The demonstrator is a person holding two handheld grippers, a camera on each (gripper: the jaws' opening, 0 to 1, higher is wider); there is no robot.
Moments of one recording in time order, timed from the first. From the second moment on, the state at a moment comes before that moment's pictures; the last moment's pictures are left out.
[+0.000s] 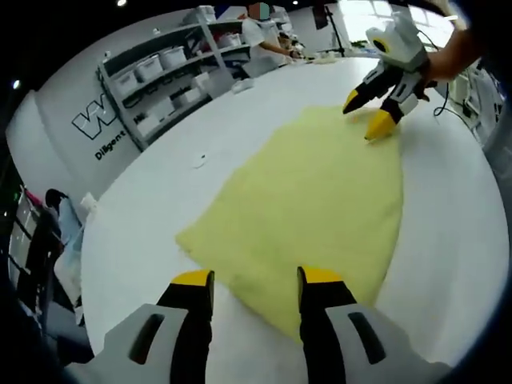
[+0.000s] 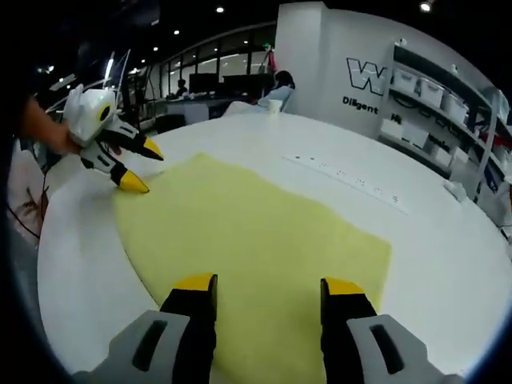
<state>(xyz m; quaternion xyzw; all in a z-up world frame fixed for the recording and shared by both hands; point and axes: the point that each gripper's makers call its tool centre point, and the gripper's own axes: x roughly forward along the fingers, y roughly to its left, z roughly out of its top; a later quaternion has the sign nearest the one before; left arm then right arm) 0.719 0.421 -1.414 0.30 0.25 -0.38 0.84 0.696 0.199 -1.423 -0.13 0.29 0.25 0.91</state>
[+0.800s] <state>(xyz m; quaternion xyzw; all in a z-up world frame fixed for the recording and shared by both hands) 0.703 0.388 -1.412 0.16 0.22 -0.34 0.90 0.685 0.242 -1.413 -0.12 0.22 0.22 0.94</state>
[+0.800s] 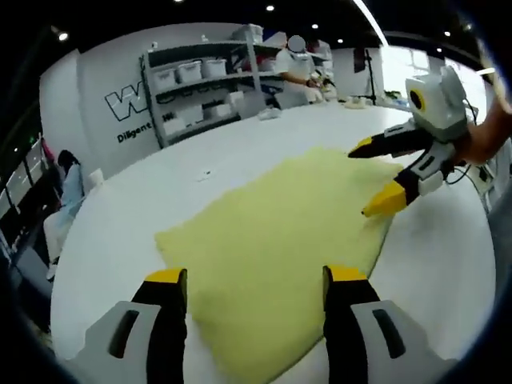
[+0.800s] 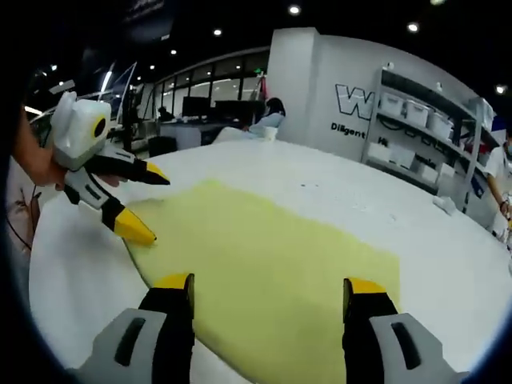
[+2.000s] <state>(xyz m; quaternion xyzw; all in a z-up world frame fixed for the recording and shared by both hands) 0.690 0.396 -1.429 0.13 0.22 -0.29 0.92 0.670 0.188 -1.434 -0.09 0.22 0.14 0.96</state>
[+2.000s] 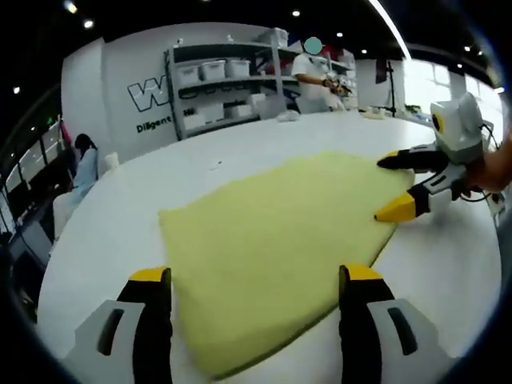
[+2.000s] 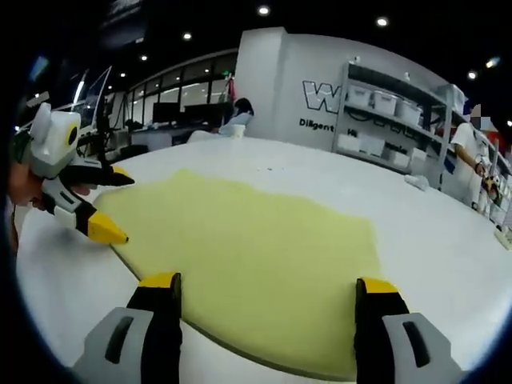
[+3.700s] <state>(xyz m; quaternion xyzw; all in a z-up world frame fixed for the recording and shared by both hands) 0.695 0.473 -1.422 0.17 0.23 -0.23 0.93 0.652 0.079 -1.428 -0.09 0.24 0.05 0.97</state>
